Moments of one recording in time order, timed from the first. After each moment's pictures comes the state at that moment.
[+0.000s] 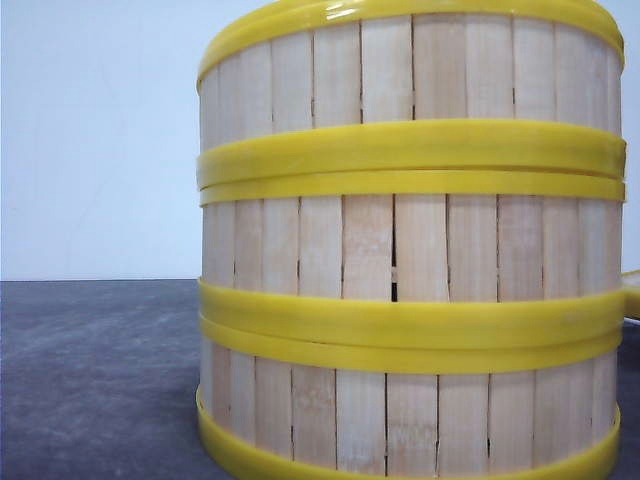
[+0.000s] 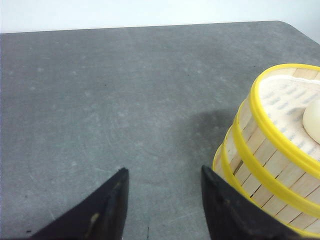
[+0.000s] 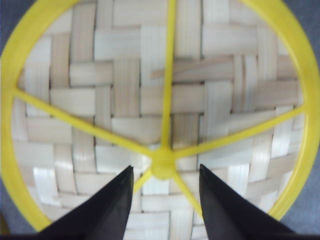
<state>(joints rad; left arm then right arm) -0.63 0.38 0.86 -0.88 -0.20 -0.20 -0.10 1.50 1.18 -1.04 -0.03 0.15</state>
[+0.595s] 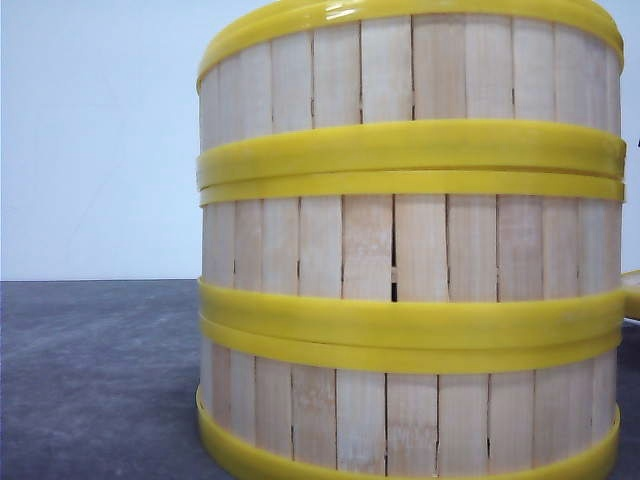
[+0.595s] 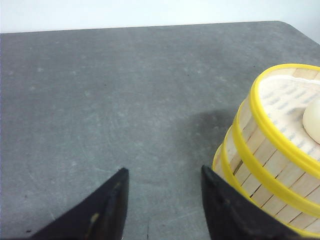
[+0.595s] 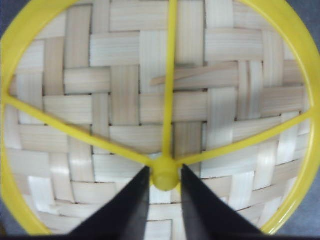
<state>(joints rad) -0.63 0.38 0.86 -0.88 -0.20 -0.20 -0.10 1.53 1.18 -1.04 -0.03 0.15</state>
